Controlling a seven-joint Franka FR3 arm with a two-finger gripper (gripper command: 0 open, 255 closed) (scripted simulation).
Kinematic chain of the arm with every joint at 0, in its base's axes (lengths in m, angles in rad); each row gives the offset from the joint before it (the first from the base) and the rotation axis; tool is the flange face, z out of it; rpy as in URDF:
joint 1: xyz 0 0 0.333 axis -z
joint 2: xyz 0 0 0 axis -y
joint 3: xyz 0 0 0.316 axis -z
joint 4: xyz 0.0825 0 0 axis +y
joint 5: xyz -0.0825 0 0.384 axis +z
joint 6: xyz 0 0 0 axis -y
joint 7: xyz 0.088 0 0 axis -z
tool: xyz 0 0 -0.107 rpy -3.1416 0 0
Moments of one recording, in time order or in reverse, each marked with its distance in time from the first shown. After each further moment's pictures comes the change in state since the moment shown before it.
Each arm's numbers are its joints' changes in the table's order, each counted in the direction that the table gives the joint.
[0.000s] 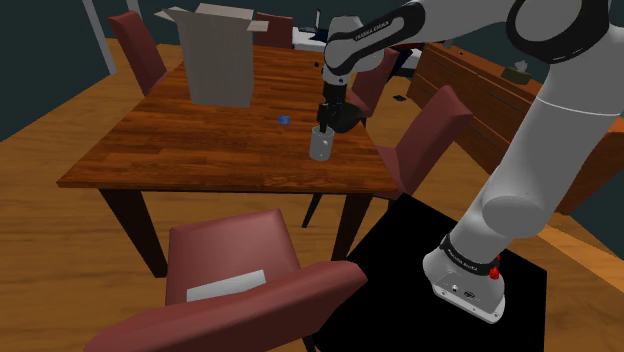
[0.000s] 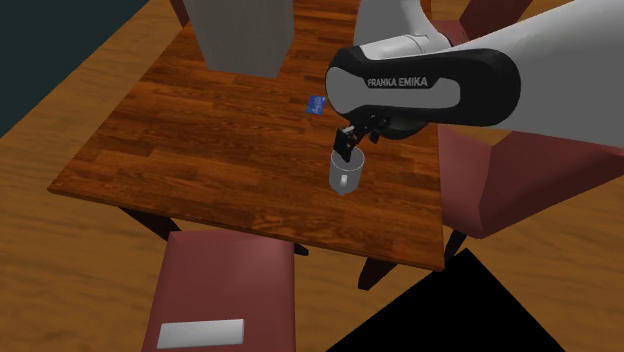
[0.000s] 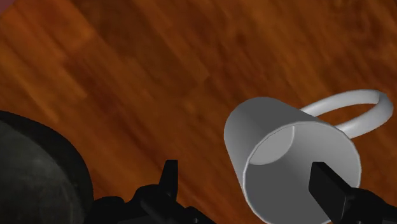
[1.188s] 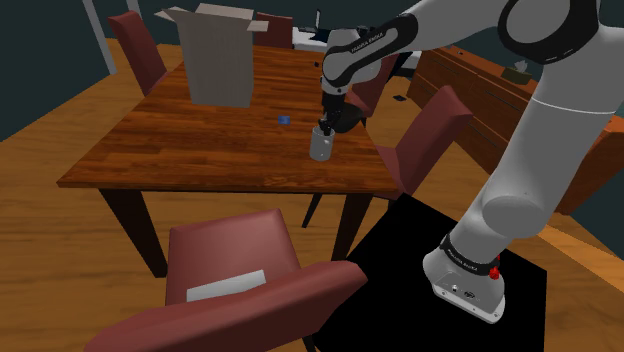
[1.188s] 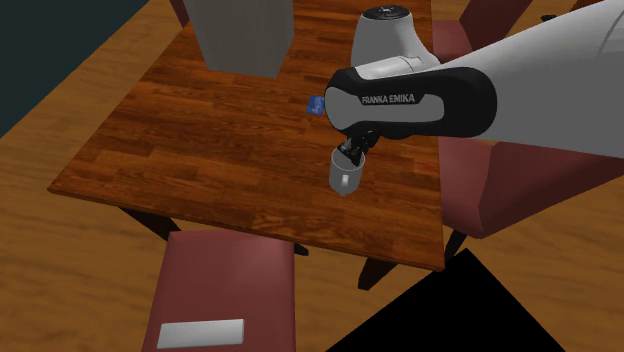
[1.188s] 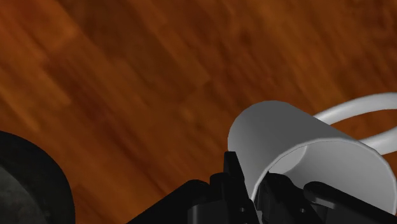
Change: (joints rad) arm -0.001 -0.033 -0.002 0.040 0.006 0.073 -0.003
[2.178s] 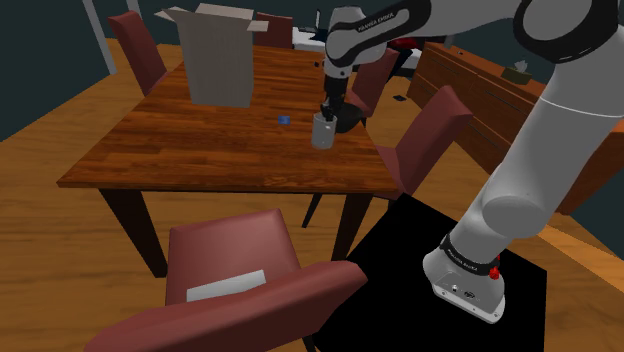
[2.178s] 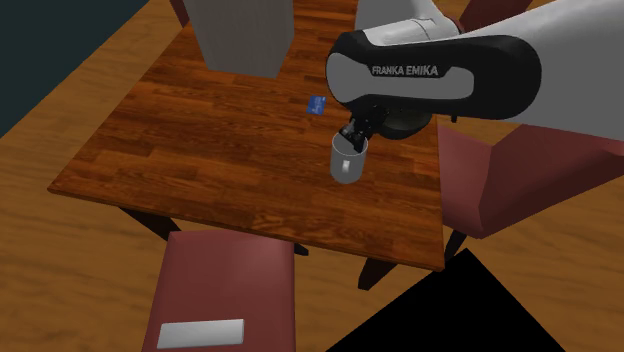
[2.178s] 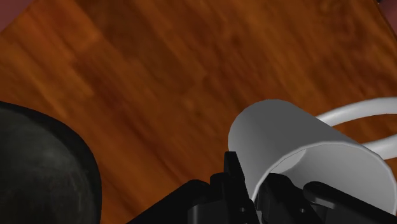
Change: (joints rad) arm -0.002 0.059 0.001 -0.065 -0.011 -0.123 0.009
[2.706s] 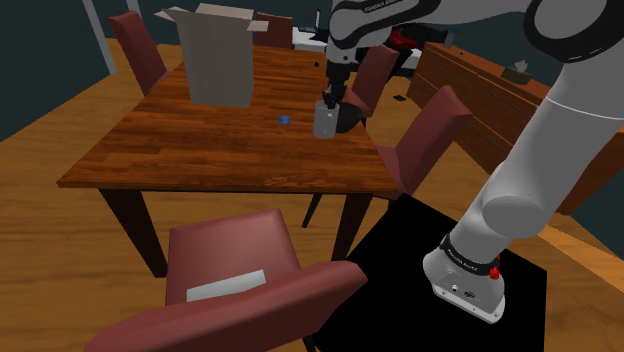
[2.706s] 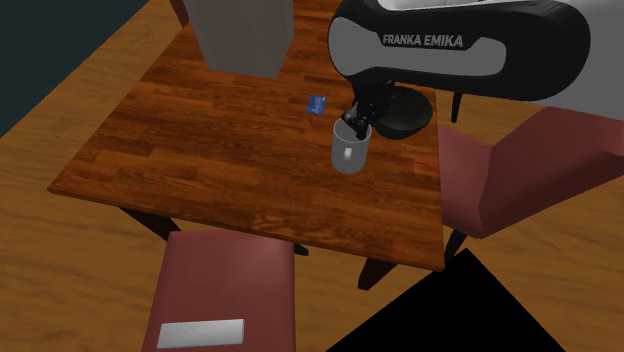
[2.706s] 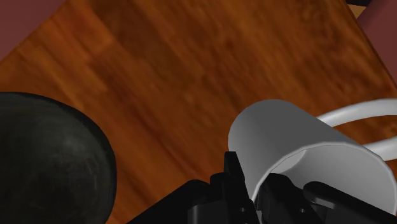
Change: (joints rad) arm -0.001 0.039 0.000 -0.065 -0.007 -0.103 0.006
